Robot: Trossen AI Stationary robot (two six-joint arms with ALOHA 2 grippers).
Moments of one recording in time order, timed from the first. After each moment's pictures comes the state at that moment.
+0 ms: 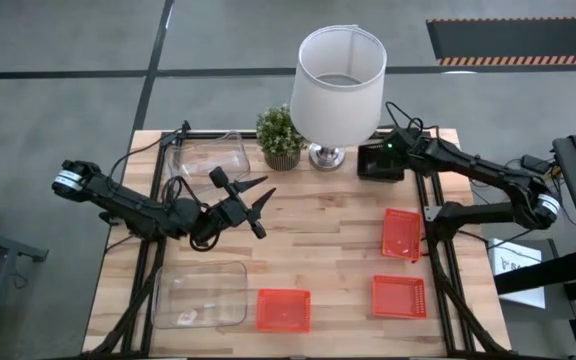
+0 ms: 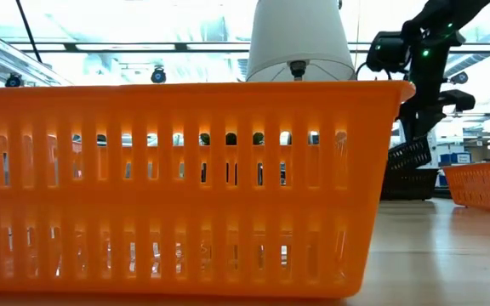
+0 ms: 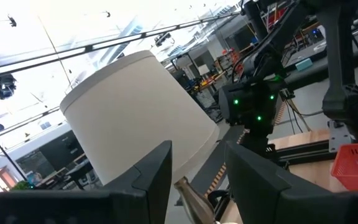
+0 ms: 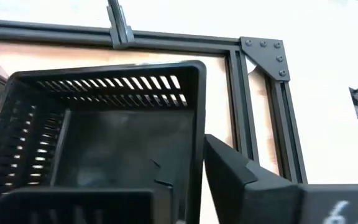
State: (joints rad) left arm -0.31 1.27 0.80 0.82 -0.88 0.77; right arm -0.71 1.14 0.78 -0.83 0.54 0.71
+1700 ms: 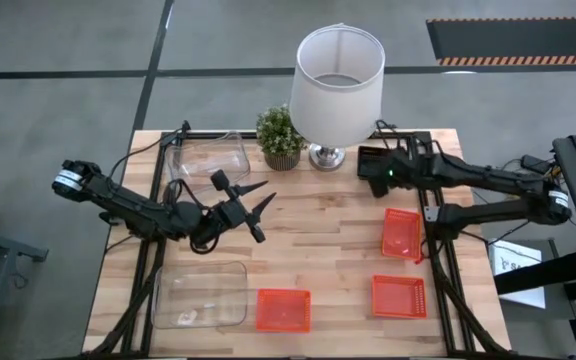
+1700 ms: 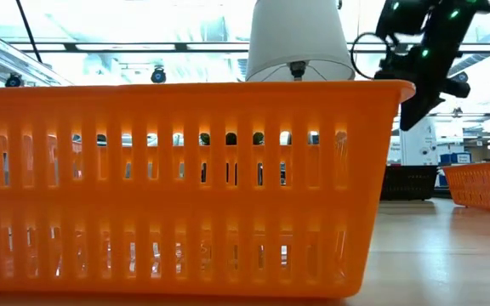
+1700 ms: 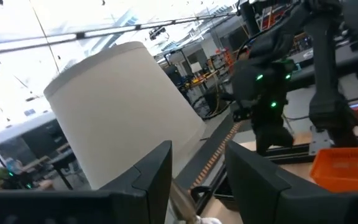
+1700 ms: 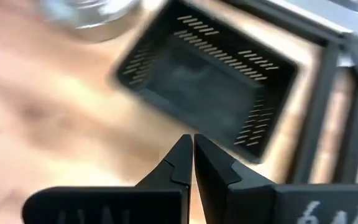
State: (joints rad) left arm -0.33 1.27 0.79 0.78 -0.89 0.65; right arm -0.36 1.03 0.81 -0.96 0.39 0.67
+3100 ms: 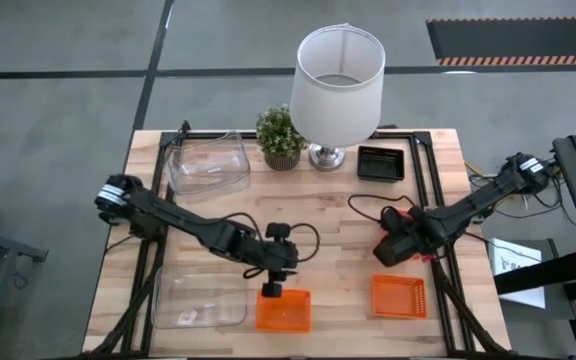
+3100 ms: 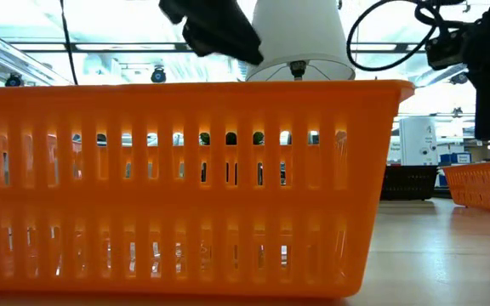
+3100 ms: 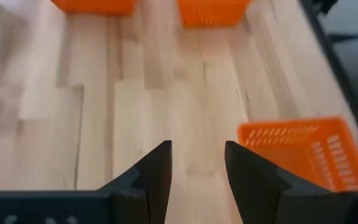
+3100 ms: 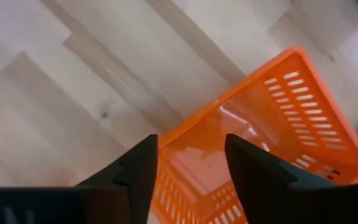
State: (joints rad) left arm -0.34 1.70 1.31 -0.38 -0.16 -0.17; right arm 0.48 1.21 0.81 -1.12 0.27 1.24
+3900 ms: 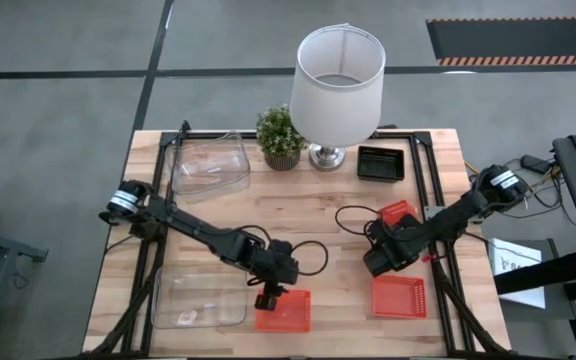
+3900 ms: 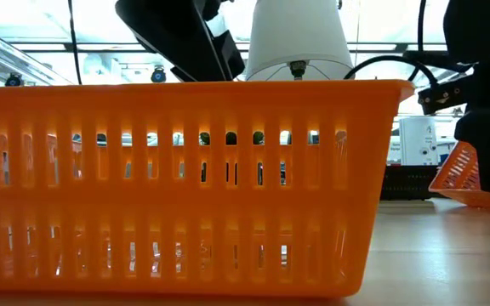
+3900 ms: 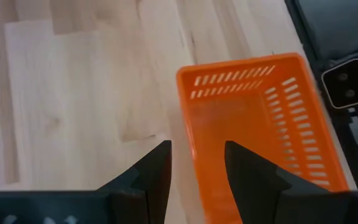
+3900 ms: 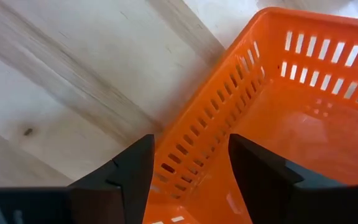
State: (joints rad) left arm -0.36 1.80 1.32 -0.43 0.07 -0.18; right arm 0.48 1.54 0.81 -1.09 0.29 1.31
